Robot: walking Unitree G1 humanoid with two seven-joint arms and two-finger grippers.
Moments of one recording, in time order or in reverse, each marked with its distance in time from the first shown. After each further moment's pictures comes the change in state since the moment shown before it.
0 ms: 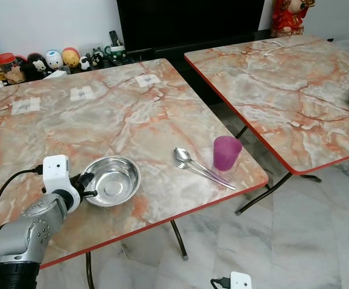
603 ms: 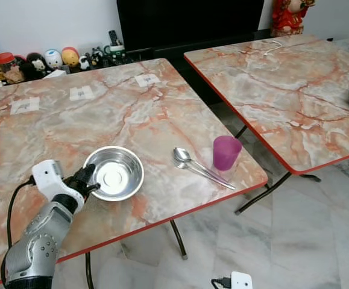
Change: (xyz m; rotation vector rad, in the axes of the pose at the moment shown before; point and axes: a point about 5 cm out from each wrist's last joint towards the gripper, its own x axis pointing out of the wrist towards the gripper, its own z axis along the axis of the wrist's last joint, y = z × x) left arm -0.012 -0.003 -0.008 -0.442 -0.245 -0.043; right arm 0.000 -0.003 0.000 -0.006 0.000 -0.006
